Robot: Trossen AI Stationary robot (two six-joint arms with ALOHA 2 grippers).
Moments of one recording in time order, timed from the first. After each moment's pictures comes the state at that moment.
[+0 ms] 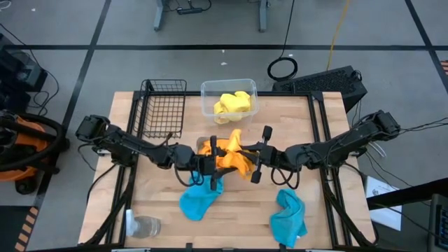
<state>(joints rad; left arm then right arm) -0.26 1.57 0.93 0.66 -0.23 0.50 0.34 1.33 0.88 0.45 0.62 -0.16</state>
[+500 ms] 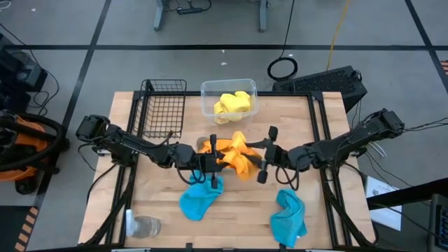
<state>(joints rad) -0.24 1.57 0.93 0.65 -0.26 0.45 0.38 1.25 0.88 0.22 0.66 -0.04</state>
